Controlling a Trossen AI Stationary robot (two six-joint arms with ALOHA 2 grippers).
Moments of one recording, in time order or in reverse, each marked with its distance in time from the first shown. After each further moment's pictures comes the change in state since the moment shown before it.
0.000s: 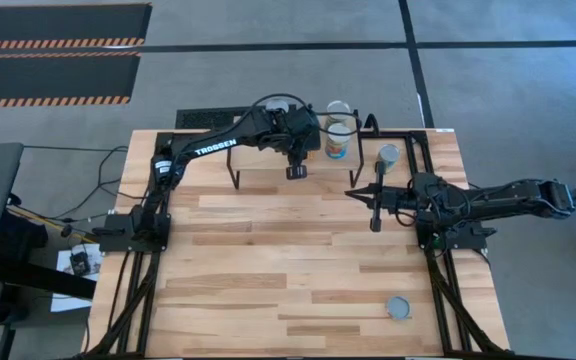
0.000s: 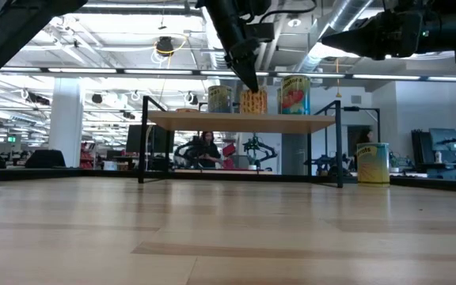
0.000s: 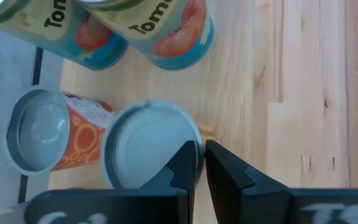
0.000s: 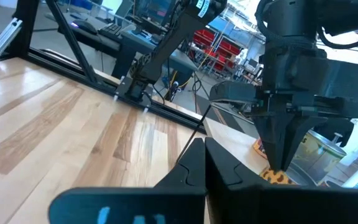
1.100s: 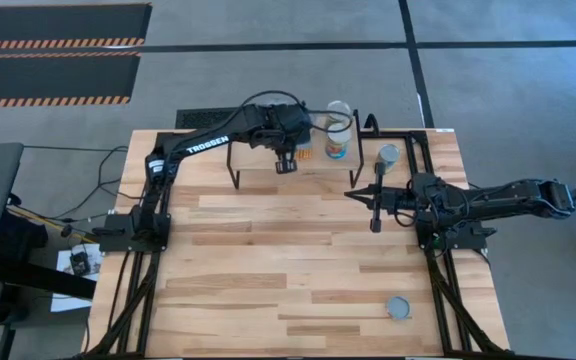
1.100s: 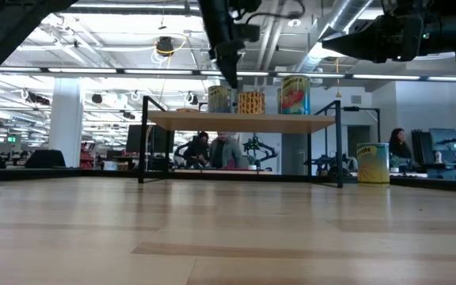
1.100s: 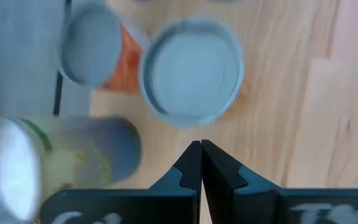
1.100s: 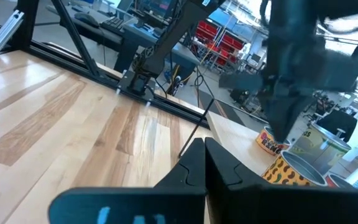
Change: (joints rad) left arm 0.017 -0.047 -0.016 -0.132 -0.156 -0.068; right arm 0.000 0.000 -0.002 -0.026 0.002 -0.001
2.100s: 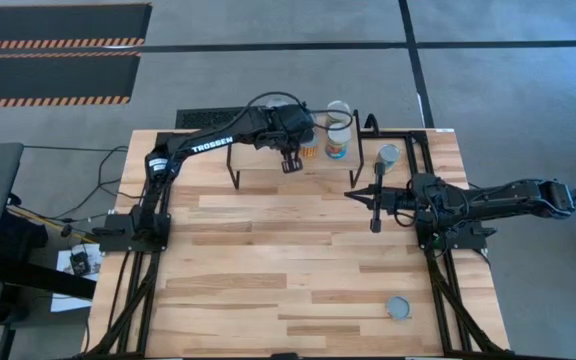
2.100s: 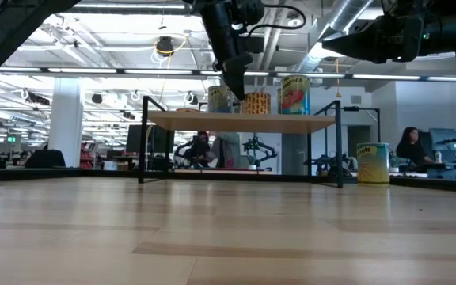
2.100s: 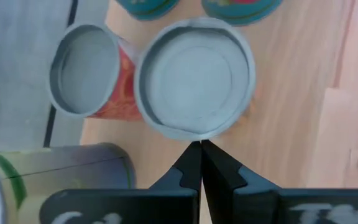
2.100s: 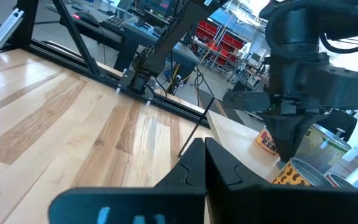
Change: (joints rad) left arm 0.022 0.002 -0.095 0.173 0.027 -0.007; right arm 0.000 0.000 0.000 -0.003 0.002 -0.002
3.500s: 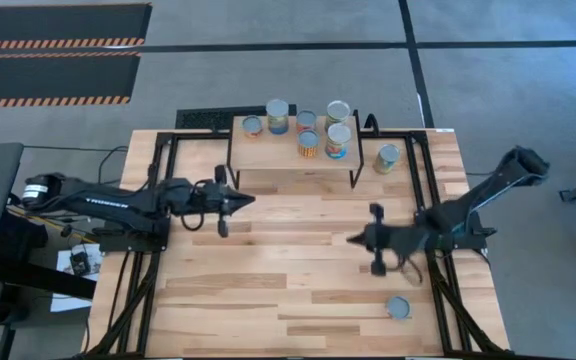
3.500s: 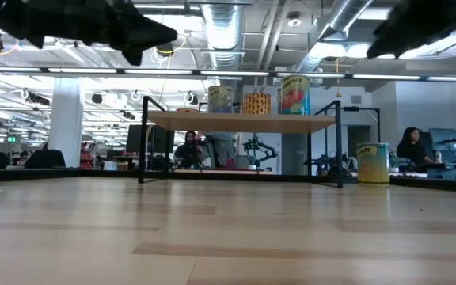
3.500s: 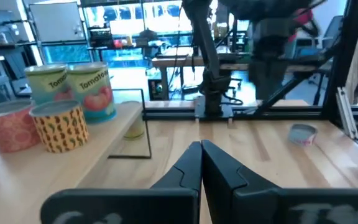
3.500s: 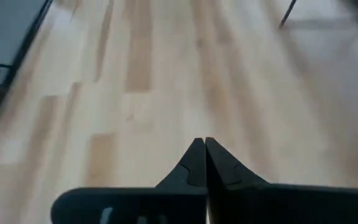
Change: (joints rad) left arm -0.323 -1.122 -1.709 1.583 0.191 -0.238; right arm 0.643 0.317 0.413 -0.801 0.482 0.857
